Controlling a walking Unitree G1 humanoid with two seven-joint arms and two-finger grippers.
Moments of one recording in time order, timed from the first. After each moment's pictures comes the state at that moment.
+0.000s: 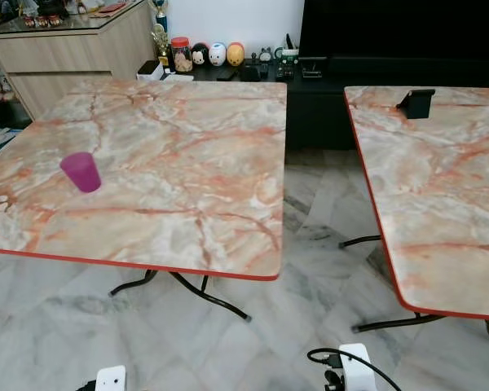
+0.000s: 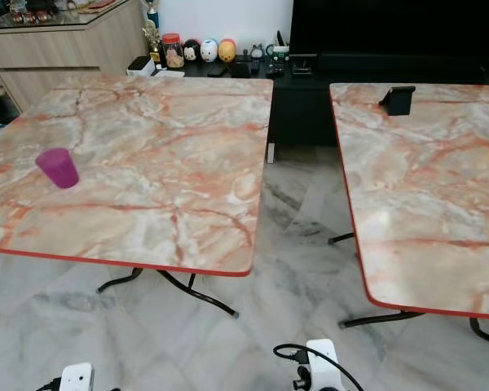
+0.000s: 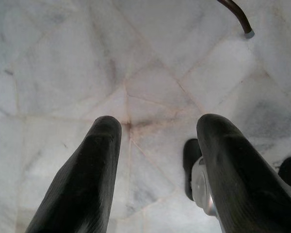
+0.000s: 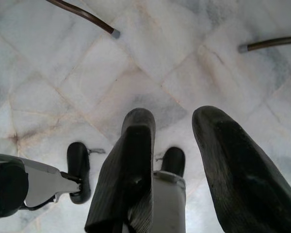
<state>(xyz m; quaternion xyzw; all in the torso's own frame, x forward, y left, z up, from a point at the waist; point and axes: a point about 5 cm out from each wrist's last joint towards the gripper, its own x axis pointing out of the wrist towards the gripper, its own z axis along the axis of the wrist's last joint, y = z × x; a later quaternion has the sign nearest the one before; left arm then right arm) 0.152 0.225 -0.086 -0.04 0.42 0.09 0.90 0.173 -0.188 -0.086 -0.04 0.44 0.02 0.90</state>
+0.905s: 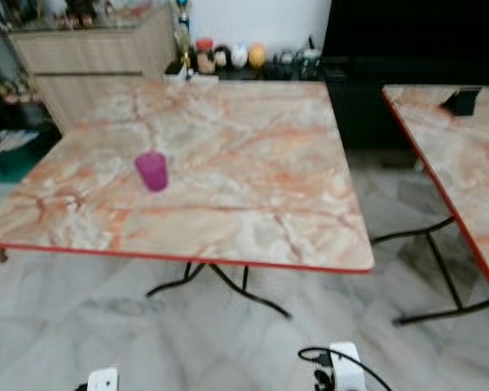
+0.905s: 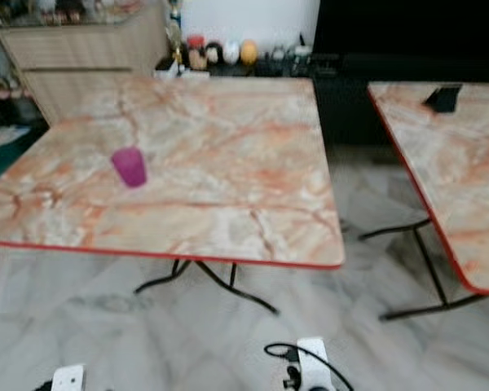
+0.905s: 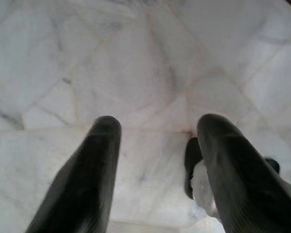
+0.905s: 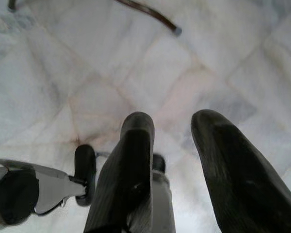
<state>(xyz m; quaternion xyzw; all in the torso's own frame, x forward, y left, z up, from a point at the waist) 0.151 0.224 -0.087 -0.05 0.42 0.10 0.90 0.172 -0.180 -0.088 -0.03 0.45 0.02 0.89</state>
